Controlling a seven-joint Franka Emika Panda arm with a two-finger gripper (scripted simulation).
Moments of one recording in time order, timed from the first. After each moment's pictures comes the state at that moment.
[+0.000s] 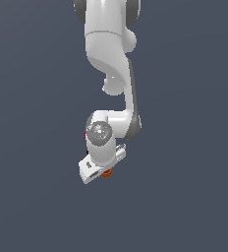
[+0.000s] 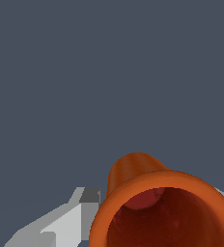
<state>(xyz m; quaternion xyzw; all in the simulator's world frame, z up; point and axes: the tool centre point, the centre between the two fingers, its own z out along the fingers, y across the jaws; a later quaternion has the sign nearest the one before) 0.103 -0.038 0.045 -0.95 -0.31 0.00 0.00</state>
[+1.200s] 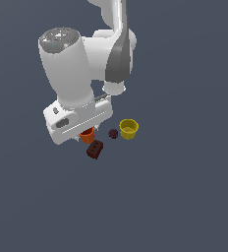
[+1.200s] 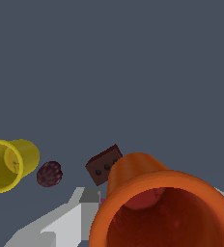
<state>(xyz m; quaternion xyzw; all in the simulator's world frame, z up) 0.046 -0.094 0.242 -0.95 -0.31 0.00 0.00</state>
